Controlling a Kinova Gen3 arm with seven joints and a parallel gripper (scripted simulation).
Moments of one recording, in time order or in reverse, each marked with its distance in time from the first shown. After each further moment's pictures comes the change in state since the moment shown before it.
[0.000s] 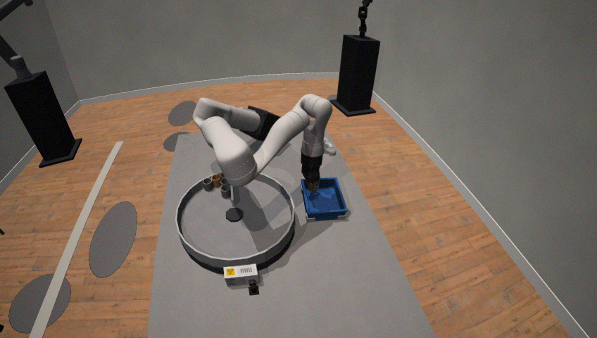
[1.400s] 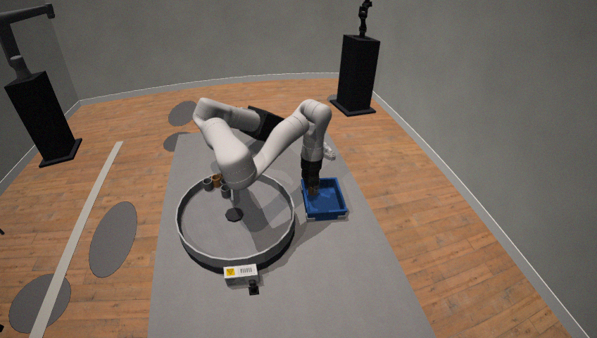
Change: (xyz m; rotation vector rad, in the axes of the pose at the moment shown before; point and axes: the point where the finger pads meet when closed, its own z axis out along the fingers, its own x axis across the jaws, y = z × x) arm 0.001 -0.001 0.019 0.002 0.002 0.000
